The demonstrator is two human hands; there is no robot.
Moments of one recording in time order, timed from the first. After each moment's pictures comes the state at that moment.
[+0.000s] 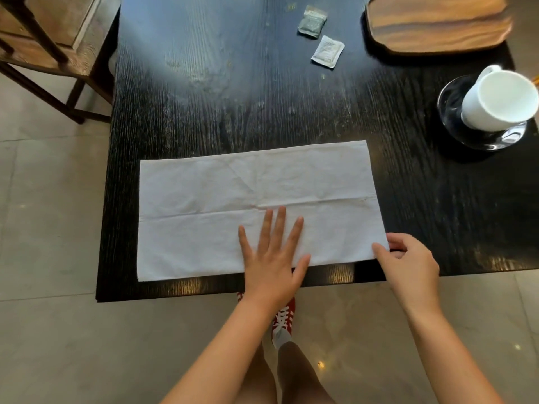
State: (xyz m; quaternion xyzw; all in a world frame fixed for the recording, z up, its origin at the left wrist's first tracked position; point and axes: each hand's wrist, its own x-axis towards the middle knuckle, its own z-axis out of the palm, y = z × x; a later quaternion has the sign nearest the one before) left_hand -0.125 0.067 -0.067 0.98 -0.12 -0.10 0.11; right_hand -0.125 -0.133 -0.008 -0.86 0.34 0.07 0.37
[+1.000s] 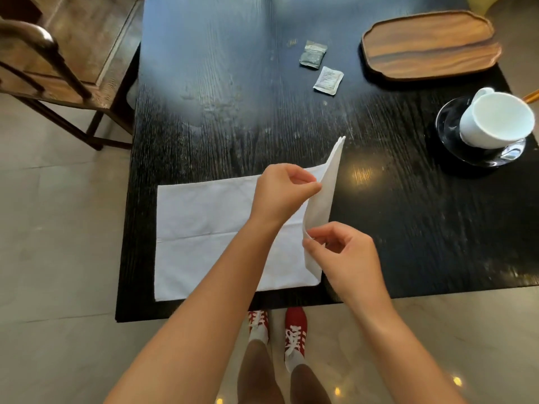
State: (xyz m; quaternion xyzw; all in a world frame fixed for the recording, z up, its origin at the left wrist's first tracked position) left_hand 0.010 0.056 0.037 0.85 0.06 -0.16 0.50; right_hand -0.091 -0.038 0.049 -0.81 0.20 0.10 0.54
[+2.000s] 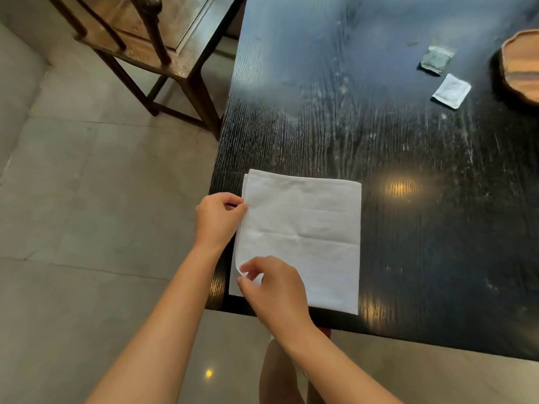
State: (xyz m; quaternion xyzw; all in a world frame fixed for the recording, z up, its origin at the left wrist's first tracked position) left_hand -0.017 0.291 -0.022 0.86 0.28 -0.07 0.42; right_hand -0.094 0.167 0.003 -0.86 -0.01 0.26 0.43
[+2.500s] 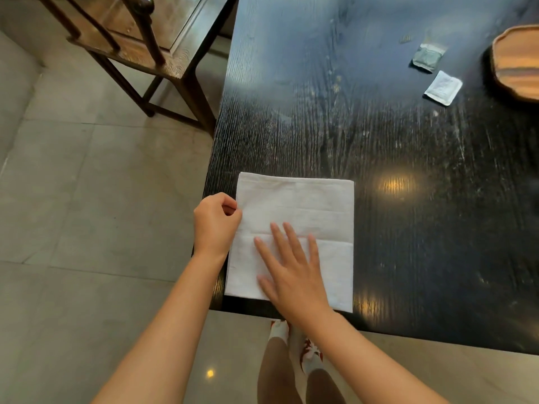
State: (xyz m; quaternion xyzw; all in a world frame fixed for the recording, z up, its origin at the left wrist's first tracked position) left_hand -0.024 0.285 -0.035 0.90 0.24 -0.01 0.37; right_hand -0.092 0.123 -0.058 -0.95 -0.24 0.11 0.15
